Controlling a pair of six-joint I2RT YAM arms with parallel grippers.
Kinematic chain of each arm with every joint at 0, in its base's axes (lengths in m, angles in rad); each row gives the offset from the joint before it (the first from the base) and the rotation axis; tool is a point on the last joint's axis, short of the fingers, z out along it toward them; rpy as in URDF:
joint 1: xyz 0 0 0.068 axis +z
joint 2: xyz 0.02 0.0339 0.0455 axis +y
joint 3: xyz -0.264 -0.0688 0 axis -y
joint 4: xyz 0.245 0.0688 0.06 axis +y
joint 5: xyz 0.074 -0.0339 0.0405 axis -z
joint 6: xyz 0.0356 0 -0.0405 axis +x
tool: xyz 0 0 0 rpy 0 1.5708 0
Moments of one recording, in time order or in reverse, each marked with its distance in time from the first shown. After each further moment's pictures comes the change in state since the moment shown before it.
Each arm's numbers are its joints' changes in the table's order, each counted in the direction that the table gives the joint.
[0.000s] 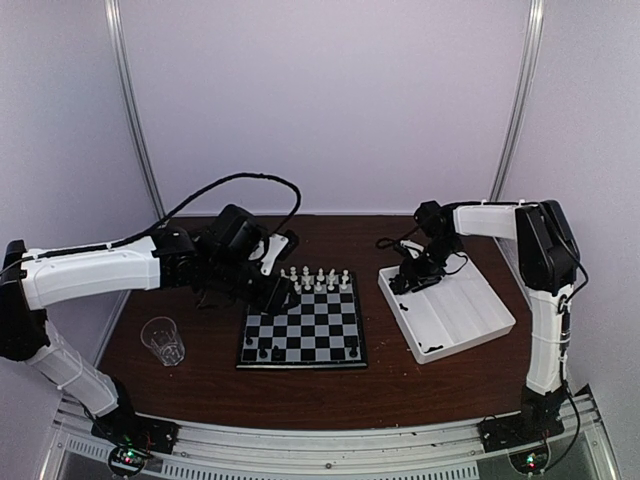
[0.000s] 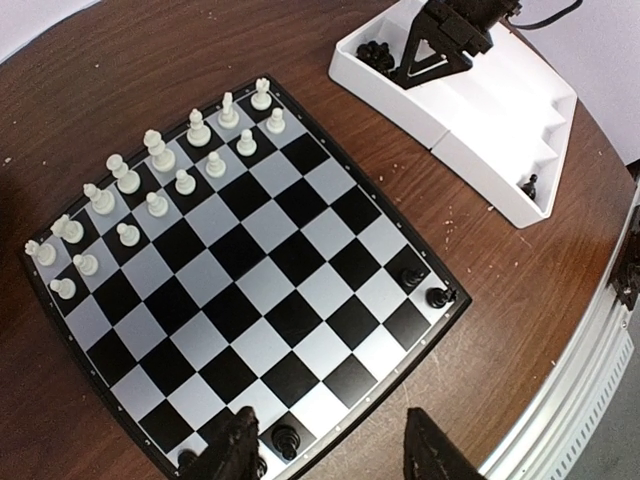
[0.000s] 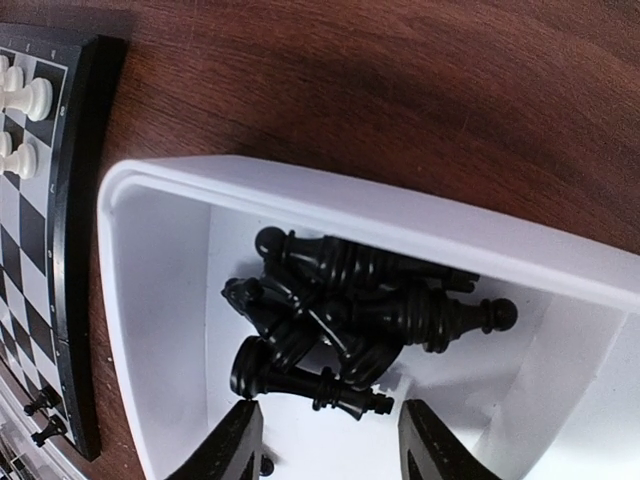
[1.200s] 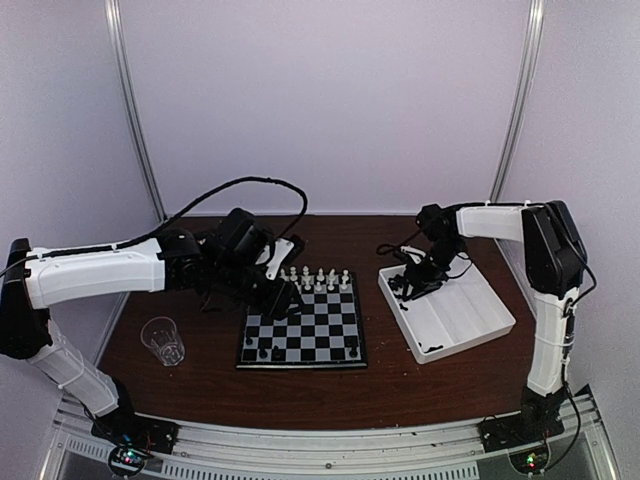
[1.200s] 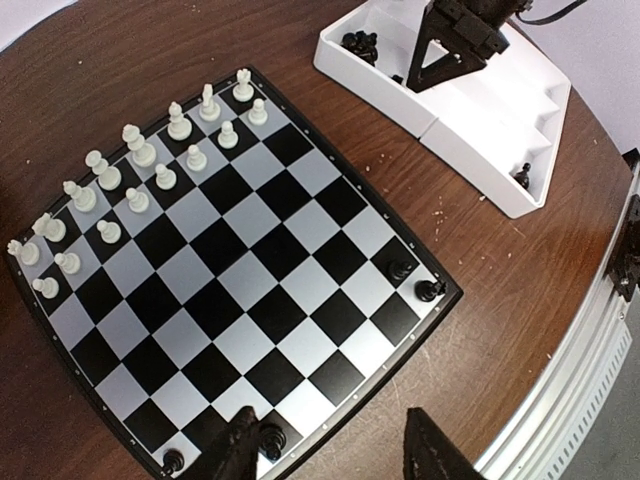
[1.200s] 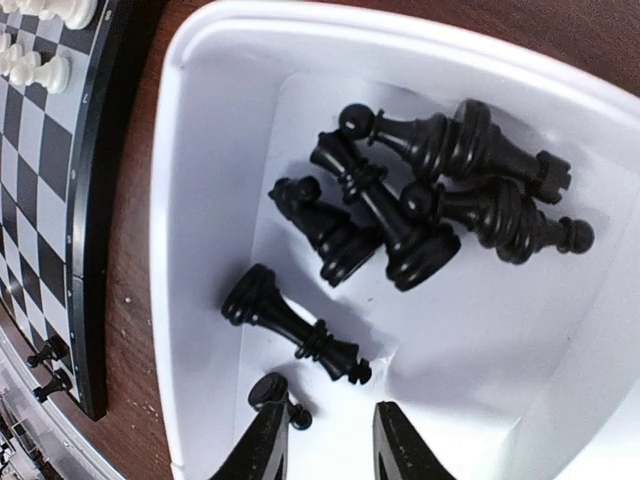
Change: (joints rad) left arm -0.024 0.025 0.010 0.000 0.006 -0.008; right arm 0.019 -0.048 -0.062 0.042 -0.042 -0.037
